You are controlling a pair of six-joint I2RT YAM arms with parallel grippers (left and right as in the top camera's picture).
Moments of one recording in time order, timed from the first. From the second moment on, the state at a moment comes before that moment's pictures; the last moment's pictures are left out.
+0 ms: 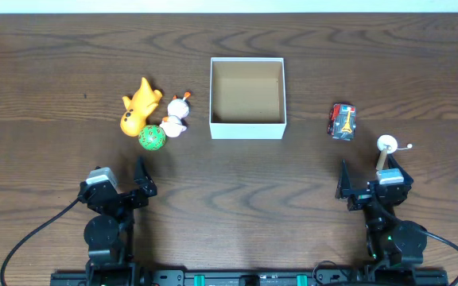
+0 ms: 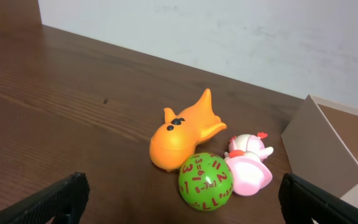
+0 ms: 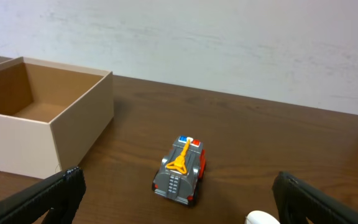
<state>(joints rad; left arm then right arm) 0.04 0.08 0.02 -0.11 -0.08 -0.25 -0.03 0.02 0.01 -0.06 -0.12 -0.08</state>
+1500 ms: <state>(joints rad) 0.04 0.81 0.99 -0.65 -0.07 -0.09 -0.03 0.02 0.01 -0.06 -0.12 -0.08</state>
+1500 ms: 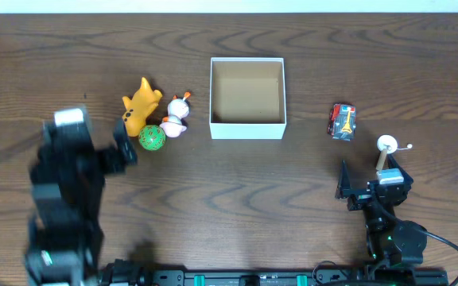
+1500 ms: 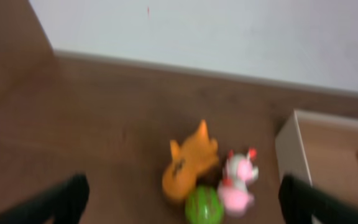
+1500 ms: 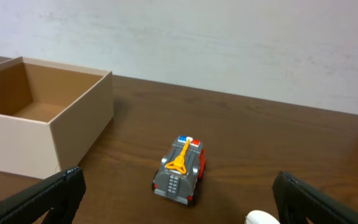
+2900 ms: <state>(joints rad) 0.04 2.04 1.49 -0.86 -0.06 0.28 -0.03 0.02 0.01 -0.06 -0.12 -0.08</state>
